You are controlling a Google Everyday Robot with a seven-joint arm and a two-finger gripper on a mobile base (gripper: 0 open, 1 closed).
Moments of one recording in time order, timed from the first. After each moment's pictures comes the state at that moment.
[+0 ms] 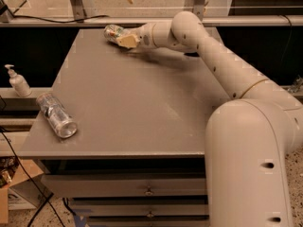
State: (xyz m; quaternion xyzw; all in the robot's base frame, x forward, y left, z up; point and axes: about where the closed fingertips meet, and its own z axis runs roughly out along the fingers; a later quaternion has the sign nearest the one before) arm 0.855 0.074 0.854 -0.37 0.71 0.29 0.52
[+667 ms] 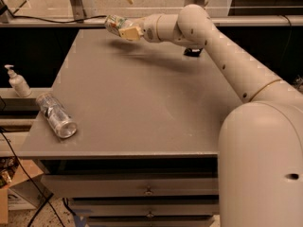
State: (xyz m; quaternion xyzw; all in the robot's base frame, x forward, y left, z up) arm 0.844 0.065 0.894 -0.39 0.68 0.27 0.56
